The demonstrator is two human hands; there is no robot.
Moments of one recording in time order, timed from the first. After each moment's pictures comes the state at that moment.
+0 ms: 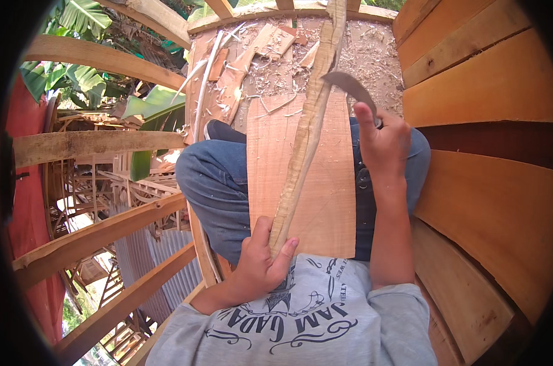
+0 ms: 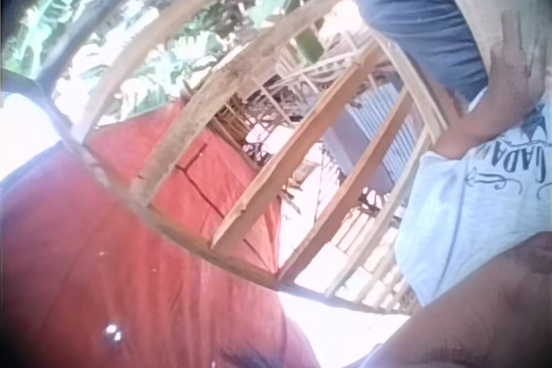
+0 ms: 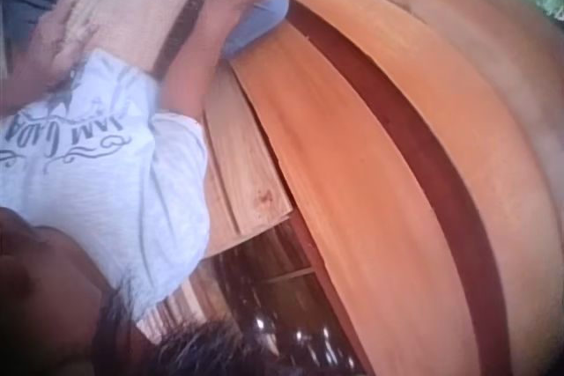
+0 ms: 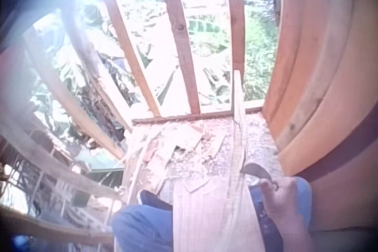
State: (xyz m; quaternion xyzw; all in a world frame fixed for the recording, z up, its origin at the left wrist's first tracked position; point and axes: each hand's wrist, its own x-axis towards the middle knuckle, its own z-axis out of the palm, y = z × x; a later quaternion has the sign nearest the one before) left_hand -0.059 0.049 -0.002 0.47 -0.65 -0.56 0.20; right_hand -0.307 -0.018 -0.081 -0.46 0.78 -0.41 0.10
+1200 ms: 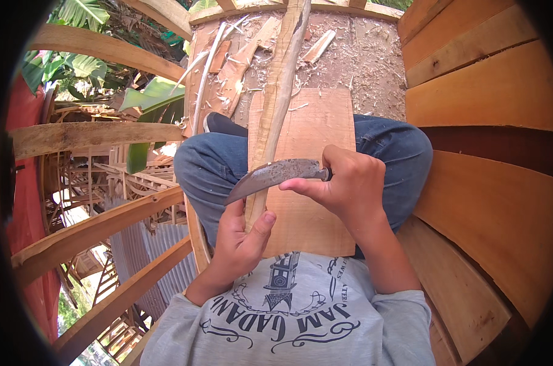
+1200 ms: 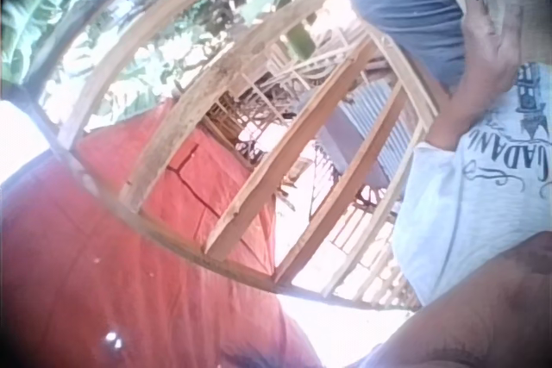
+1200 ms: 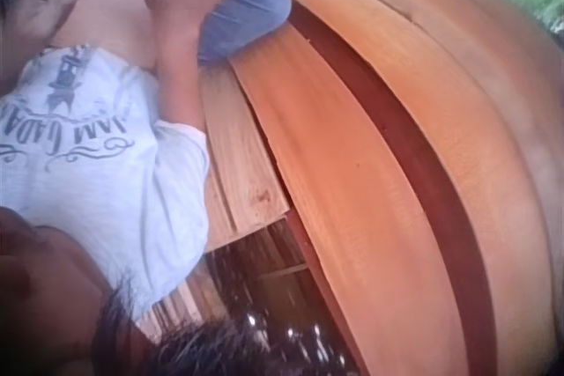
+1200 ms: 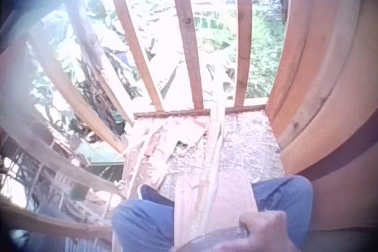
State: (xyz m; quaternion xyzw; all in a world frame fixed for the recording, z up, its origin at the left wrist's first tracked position) left_hand -0.047 0.017 -0.008 0.45 -0.59 -0.60 0.29; right_hand -0.239 0.011 -0.037 -0.64 0.70 -0.27 0.13
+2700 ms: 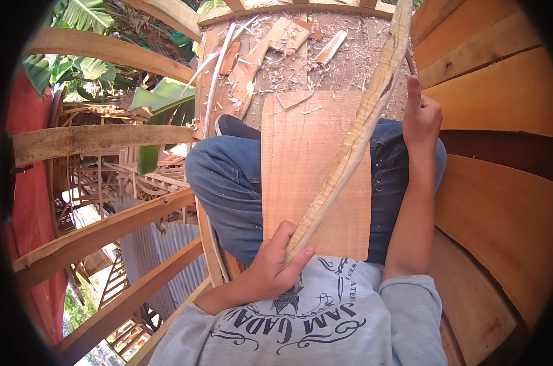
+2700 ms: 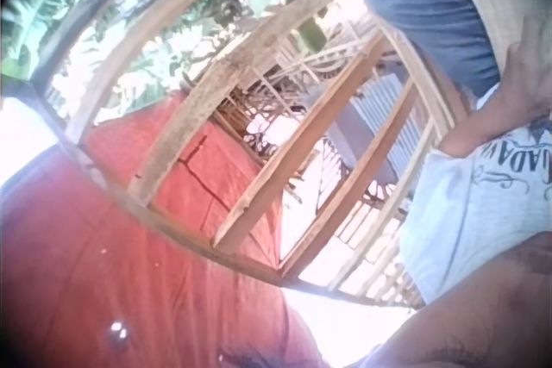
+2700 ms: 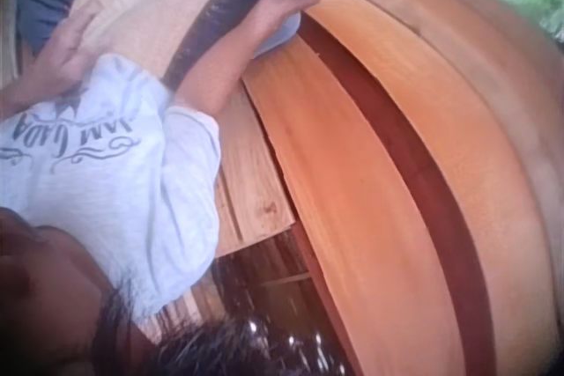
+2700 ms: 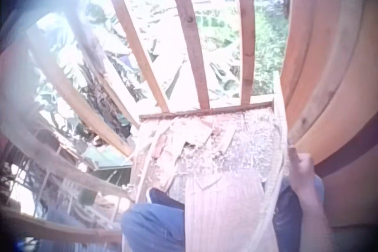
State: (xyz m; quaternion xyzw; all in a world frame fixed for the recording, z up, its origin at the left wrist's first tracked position) left_hand -0.050 0.041 -0.004 0.42 -0.62 -0.64 0.16; right_hand -0.357 -0.048 -0.114 -0.37 0.80 -0.44 0.17
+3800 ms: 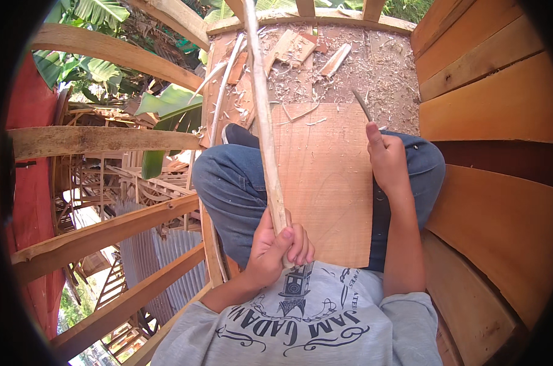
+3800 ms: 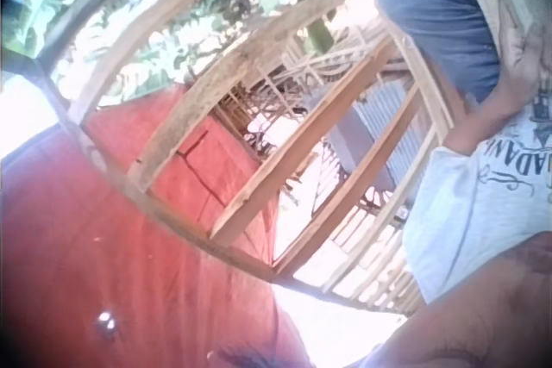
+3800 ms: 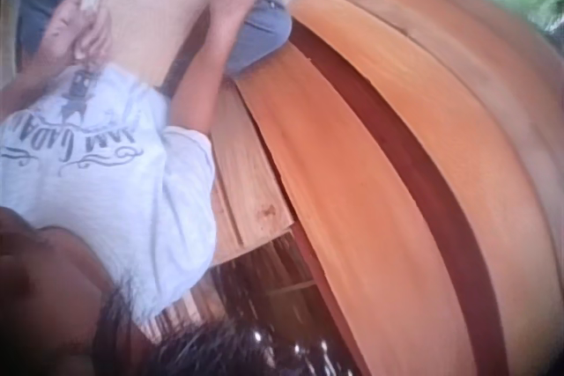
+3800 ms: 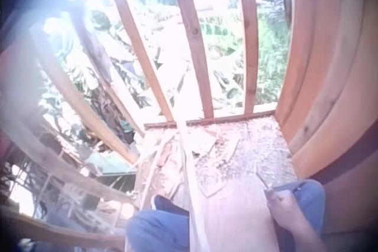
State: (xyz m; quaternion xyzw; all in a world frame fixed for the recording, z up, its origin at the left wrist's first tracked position) left_hand -0.057 0.039 -0.028 0.29 -0.27 -0.84 0.37; right_hand -0.298 -0.015 -0.111 -0.34 0.71 -0.42 0.46
